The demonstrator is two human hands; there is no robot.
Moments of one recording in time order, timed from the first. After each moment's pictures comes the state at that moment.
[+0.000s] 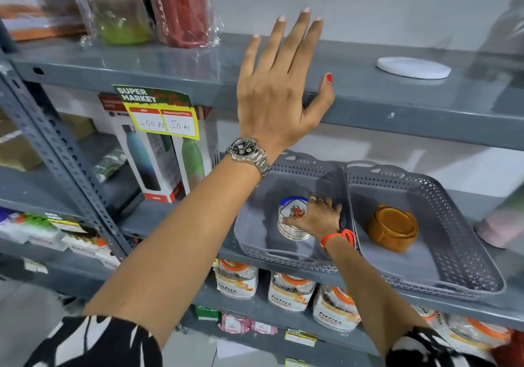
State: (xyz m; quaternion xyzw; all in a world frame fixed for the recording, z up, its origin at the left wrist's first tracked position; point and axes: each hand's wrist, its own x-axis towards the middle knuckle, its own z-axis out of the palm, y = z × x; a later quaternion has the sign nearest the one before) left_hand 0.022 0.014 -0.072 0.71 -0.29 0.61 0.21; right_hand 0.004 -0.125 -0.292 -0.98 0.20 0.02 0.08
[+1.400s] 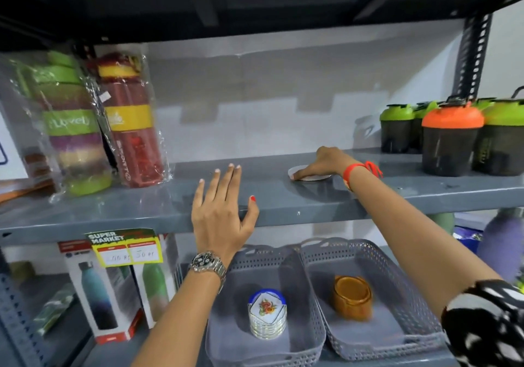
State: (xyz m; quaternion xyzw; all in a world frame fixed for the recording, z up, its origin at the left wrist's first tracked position) left_hand 0.007 0.021 -0.066 0.76 -0.31 0.53 0.21; right_hand -0.048 -0.199 0.033 -0.95 0.25 -0.13 0.16
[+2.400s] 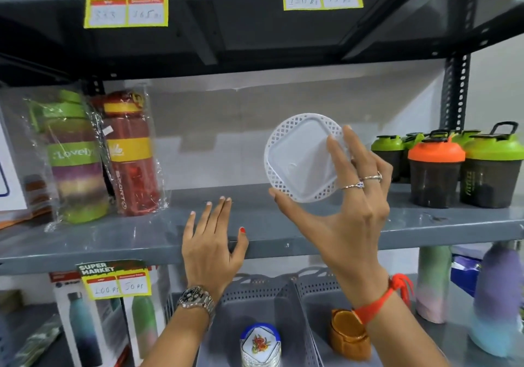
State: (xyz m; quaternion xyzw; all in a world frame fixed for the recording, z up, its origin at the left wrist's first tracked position) left_hand 0.004 0.021 -0.066 0.78 -0.30 0.51 0.23; right_hand -0.160 -0.096 0.013 -0.66 0.01 -0.75 0.10
